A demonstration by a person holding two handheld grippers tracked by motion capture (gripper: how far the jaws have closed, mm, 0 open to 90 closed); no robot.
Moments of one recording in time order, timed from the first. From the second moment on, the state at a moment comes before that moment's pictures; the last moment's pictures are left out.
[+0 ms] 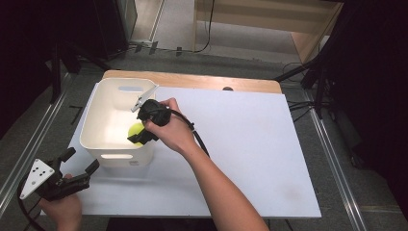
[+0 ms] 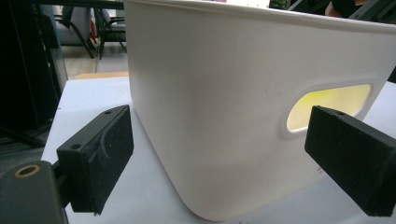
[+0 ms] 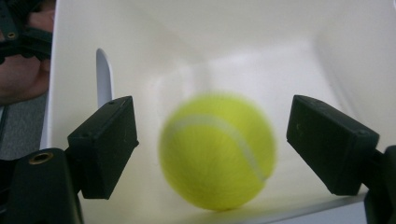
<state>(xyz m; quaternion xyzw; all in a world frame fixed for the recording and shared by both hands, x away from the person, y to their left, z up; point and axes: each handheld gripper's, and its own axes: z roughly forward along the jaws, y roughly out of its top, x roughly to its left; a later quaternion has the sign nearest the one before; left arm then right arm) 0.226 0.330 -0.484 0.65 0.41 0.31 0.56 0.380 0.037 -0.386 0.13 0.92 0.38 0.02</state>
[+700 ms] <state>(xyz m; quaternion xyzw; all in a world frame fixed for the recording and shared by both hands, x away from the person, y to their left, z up) 0.226 0.330 -0.484 0.65 0.40 0.31 0.56 0.369 -0.002 -0.372 0.16 0.89 0.41 0.05</state>
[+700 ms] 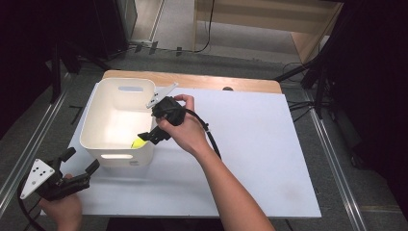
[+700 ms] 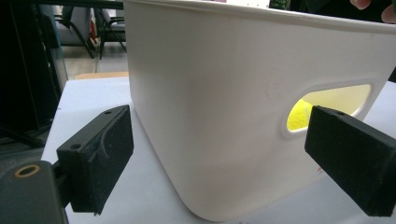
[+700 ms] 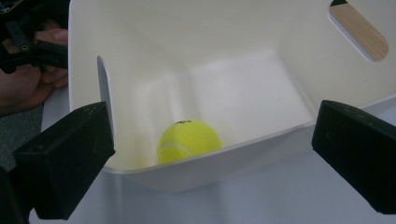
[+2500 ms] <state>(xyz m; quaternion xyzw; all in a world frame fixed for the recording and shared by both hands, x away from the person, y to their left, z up) 0.226 0.327 -0.485 0.66 0.40 0.31 0.55 0.338 -0.128 -0.414 0.28 0.85 0.43 0.10</state>
